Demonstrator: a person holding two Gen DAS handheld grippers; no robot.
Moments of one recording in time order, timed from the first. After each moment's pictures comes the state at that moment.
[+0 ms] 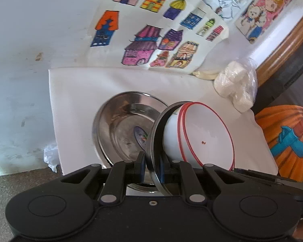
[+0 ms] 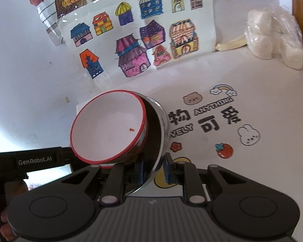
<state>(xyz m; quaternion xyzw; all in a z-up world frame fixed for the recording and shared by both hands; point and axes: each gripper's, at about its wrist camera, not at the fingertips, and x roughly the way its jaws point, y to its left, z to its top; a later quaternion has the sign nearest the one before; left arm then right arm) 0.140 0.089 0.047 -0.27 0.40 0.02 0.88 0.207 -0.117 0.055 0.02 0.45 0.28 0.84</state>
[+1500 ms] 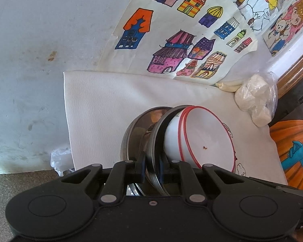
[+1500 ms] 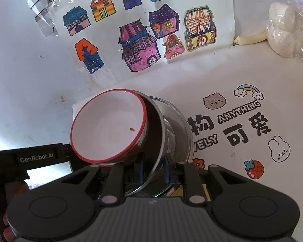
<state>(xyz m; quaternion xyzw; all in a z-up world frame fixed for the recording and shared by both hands) 0.168 0.128 0.021 -0.29 0.40 0.05 0.87 0.243 -0.071 0.032 0.02 0.47 0.28 0.83</state>
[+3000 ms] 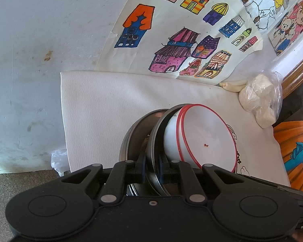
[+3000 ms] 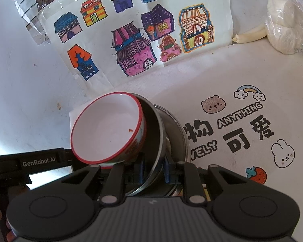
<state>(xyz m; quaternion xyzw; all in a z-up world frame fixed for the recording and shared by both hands) 0.182 0.128 0.018 -0.29 0.40 0.05 0.87 0.258 -0.075 0.034 0.03 0.48 0.29 0.83</state>
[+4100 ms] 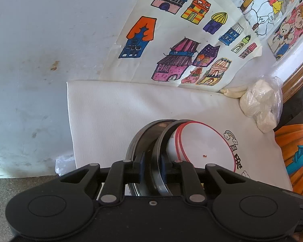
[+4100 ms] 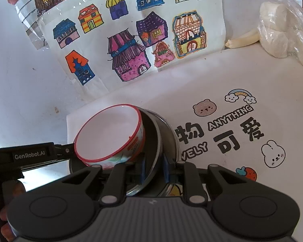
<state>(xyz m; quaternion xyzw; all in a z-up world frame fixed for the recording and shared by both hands) 0.177 0.130 0.026 -0.28 0.39 0.07 0.88 0.252 -0.084 0.040 0.03 0.46 0.28 0.84</state>
